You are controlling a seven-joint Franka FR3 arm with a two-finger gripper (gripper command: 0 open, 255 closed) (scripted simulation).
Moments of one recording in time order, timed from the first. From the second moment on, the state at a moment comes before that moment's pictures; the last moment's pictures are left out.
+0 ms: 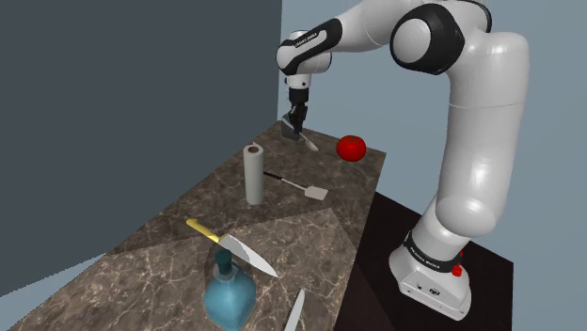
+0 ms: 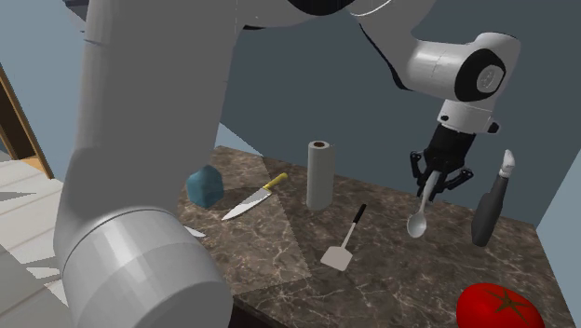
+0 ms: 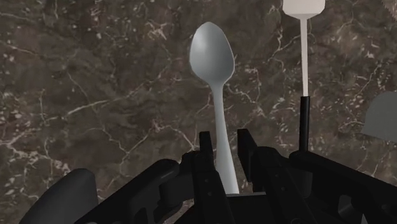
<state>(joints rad) -0.04 0.37 -0.24 -1.75 0.16 1.91 -0.58</state>
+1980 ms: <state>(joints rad) -0.06 0.54 -0.22 -1.83 0.21 2.15 -0.63</state>
